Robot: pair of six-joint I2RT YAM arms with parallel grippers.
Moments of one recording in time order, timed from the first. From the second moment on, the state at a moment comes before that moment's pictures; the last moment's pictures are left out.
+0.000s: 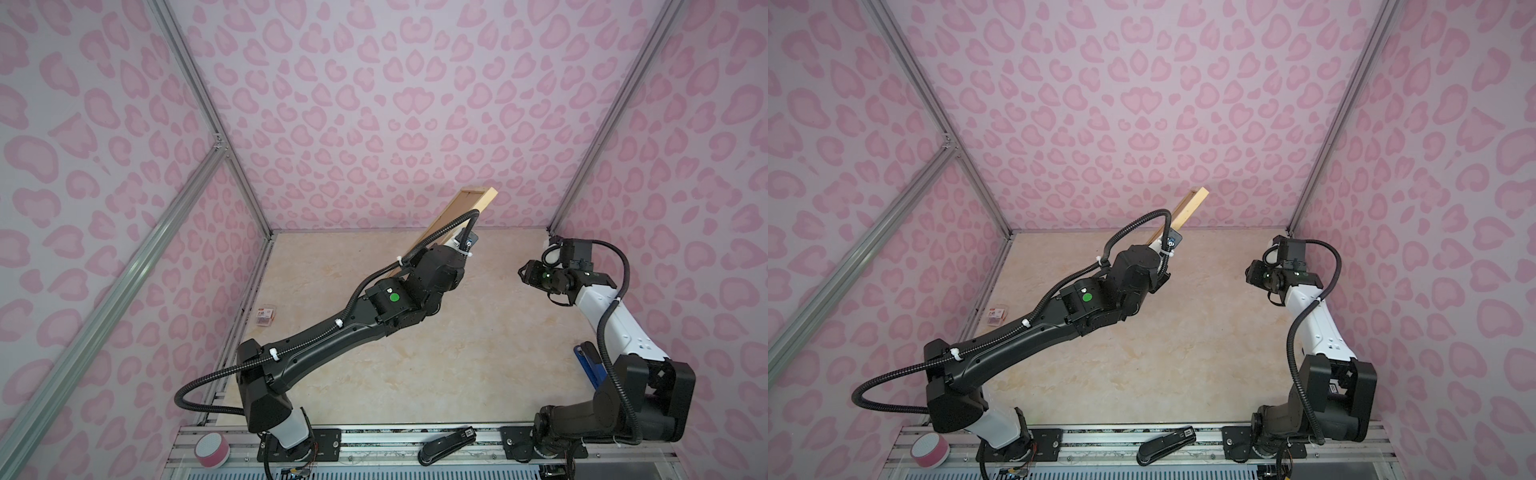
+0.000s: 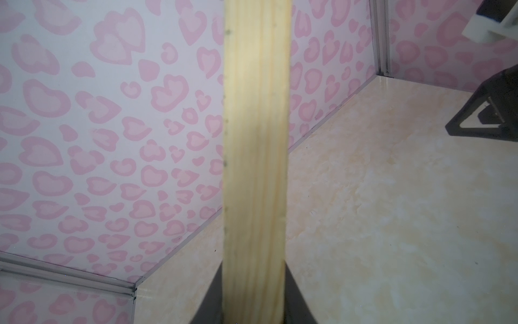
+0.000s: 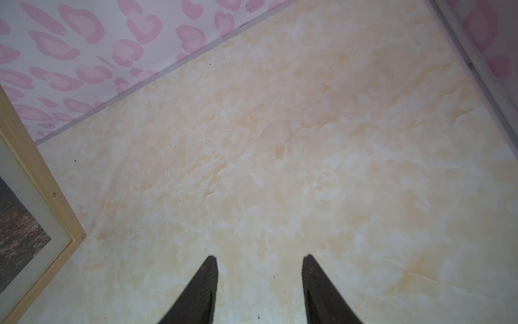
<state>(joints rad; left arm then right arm) -1.07 1.62 1.70 -0.46 -0.74 0.26 -0.15 1.43 1.14 -0.54 -0.25 0.27</state>
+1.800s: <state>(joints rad) -0.48 1.44 1.37 -0.43 0.06 -0.76 -0.09 1.55 1.16 -0.53 -0.35 0.26</state>
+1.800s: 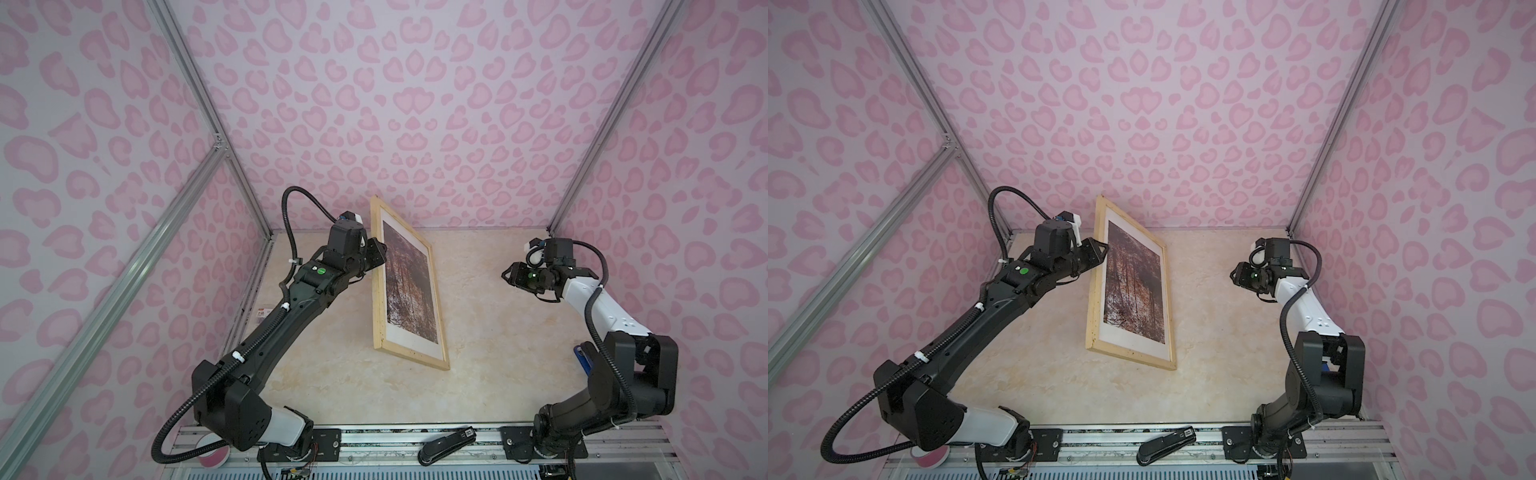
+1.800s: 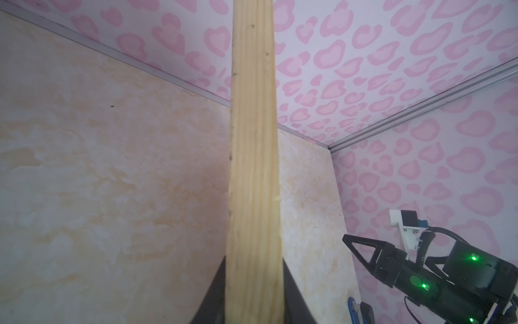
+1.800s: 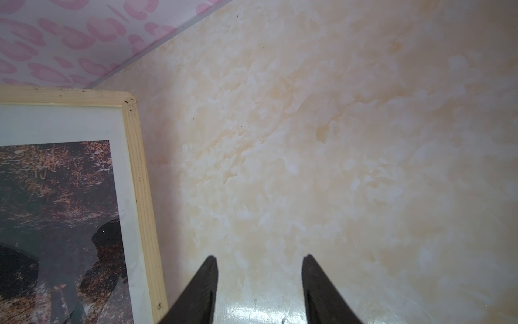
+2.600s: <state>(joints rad) -0.47 1.59 1.23 -0.21 0.23 -0.82 0.06 1.70 1.07 -0.42 -0.38 0.30</state>
